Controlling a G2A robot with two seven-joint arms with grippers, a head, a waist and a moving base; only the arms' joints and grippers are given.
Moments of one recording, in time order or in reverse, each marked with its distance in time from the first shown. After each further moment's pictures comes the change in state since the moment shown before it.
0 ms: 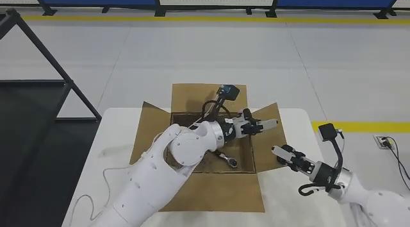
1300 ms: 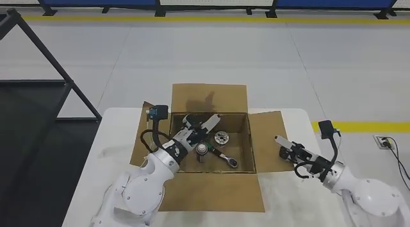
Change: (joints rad) left arm 0.463 0.076 -0.342 -0.446 0.154 0.182 0.190; right arm 0.071 0.014 -0.053 0.185 0.013 0.047 -0.101
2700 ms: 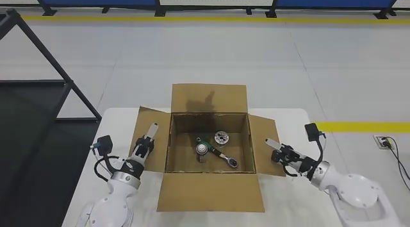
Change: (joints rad) left arm 0.289 0.013 -0.271 -0.039 -0.171 0.131 0.198; right arm 0.065 0.009 -0.112 0.139 0.008 0.004 -0.027
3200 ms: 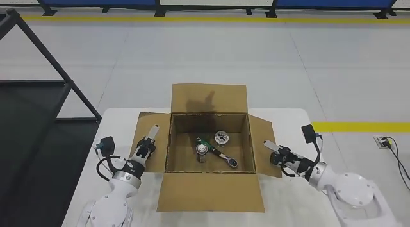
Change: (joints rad) left arm -0.012 0.000 -0.003 0.039 -0.035 -0.001 -0.027; right arm 0.009 0.007 -0.017 0.027 0.010 0.006 -0.001
